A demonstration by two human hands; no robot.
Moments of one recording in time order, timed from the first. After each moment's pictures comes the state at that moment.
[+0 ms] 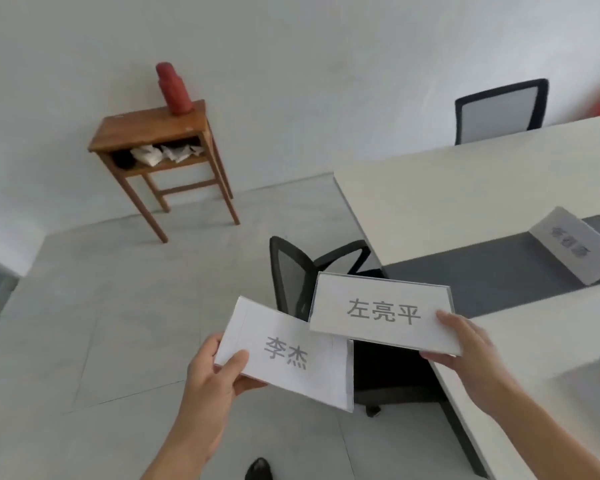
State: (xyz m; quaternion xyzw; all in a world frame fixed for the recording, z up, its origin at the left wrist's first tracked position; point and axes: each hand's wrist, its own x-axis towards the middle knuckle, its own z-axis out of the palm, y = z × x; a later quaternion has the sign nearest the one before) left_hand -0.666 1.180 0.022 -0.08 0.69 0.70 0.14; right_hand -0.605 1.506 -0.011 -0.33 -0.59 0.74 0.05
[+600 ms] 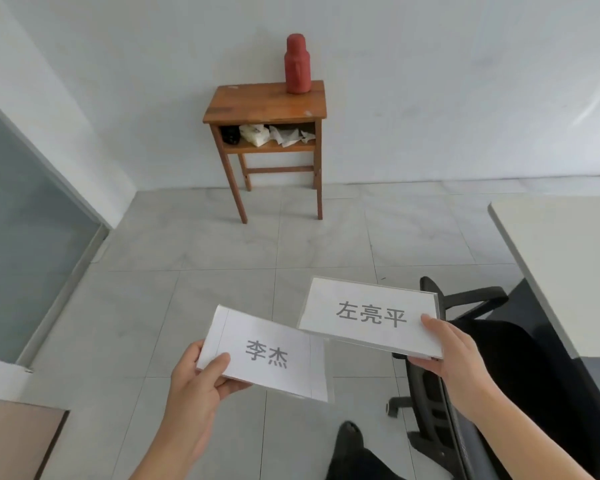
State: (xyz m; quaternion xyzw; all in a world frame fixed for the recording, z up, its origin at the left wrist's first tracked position) left_hand -0.863 0.894 -0.006 -0.23 0.64 0.73 0.04; right_hand -0.889 1.226 -0.036 -0.31 -0.64 0.71 -0.06
